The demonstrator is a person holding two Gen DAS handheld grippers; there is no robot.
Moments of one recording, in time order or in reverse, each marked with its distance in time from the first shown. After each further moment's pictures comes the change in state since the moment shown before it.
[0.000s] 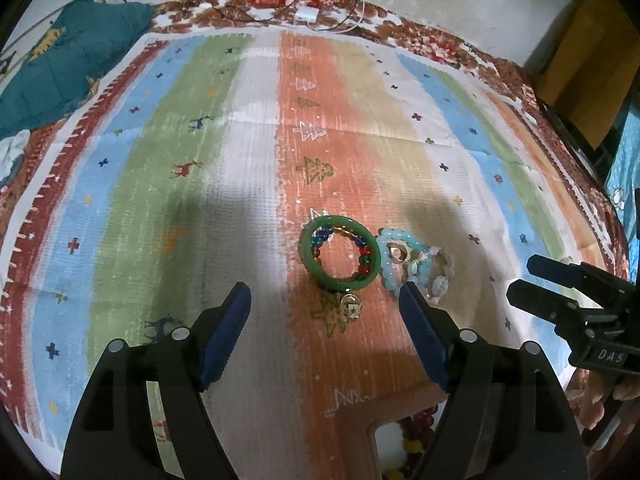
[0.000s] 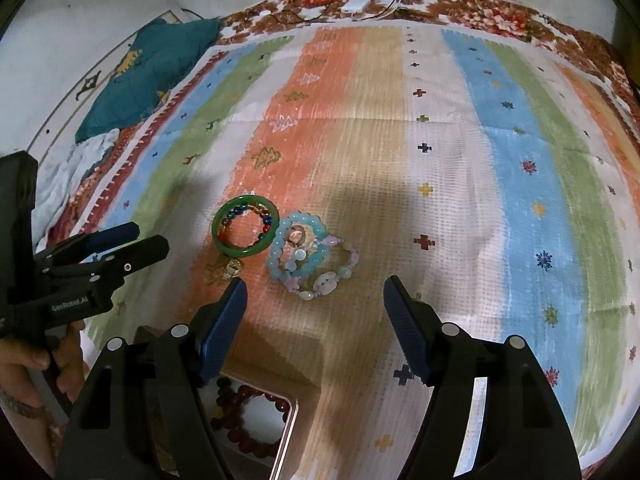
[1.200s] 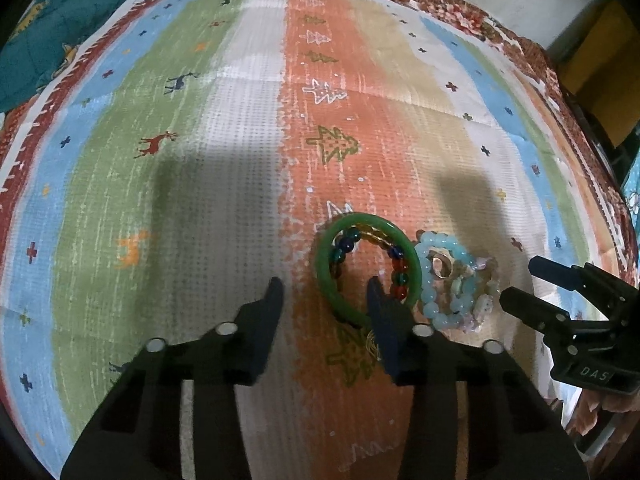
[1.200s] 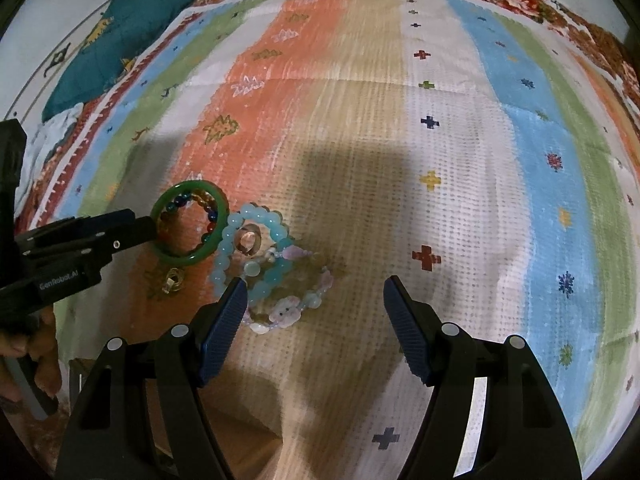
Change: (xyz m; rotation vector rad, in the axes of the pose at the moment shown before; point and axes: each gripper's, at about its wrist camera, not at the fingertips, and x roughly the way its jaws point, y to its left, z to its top) left arm 0.067 0.015 0.023 -0.027 0.140 0.003; right arm 0.068 -0.014 0.022 -0.020 0.128 -0.070
